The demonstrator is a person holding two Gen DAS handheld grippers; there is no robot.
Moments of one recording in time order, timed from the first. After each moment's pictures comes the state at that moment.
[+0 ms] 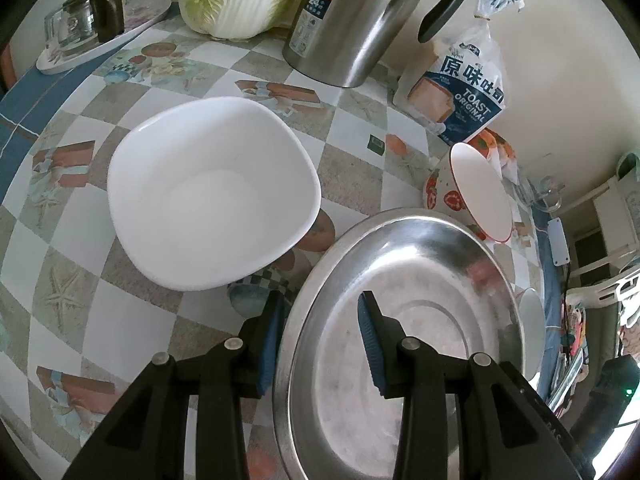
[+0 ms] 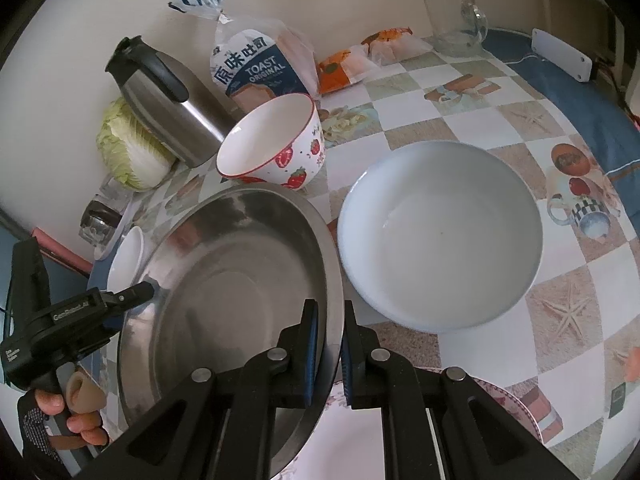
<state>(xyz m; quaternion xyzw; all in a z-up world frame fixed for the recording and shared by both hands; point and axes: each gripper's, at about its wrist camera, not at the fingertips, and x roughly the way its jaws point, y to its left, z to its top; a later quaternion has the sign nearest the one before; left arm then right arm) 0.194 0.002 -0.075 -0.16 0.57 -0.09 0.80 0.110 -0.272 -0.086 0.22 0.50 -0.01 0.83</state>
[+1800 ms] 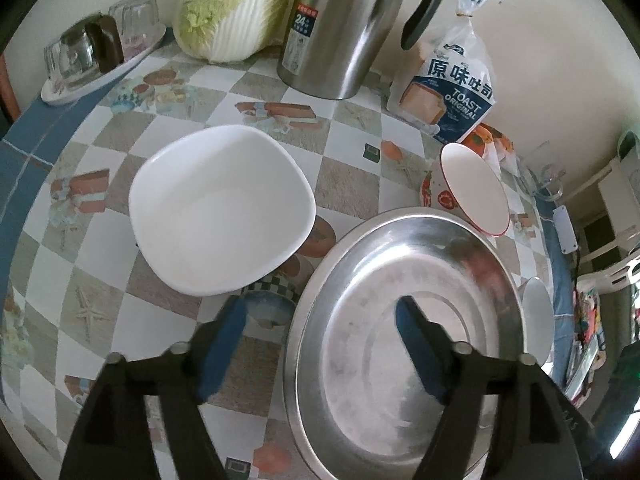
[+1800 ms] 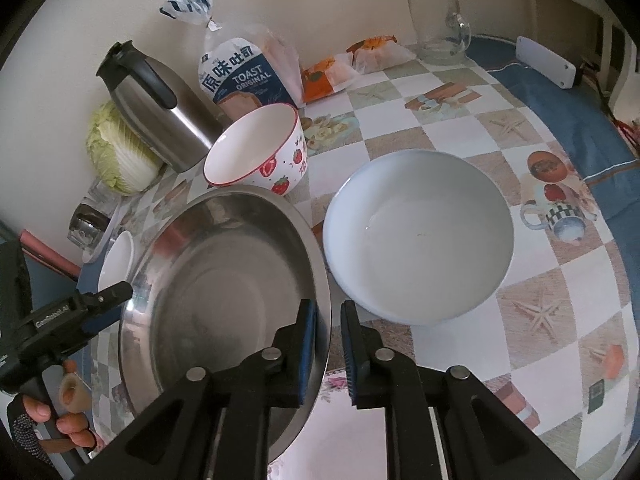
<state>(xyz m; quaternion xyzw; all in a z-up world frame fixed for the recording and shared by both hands) 0.190 -0.003 -0.054 -0.11 0.56 -0.08 0.82 0.101 -0.278 -0.070 0.21 0.50 -0.03 0.84</state>
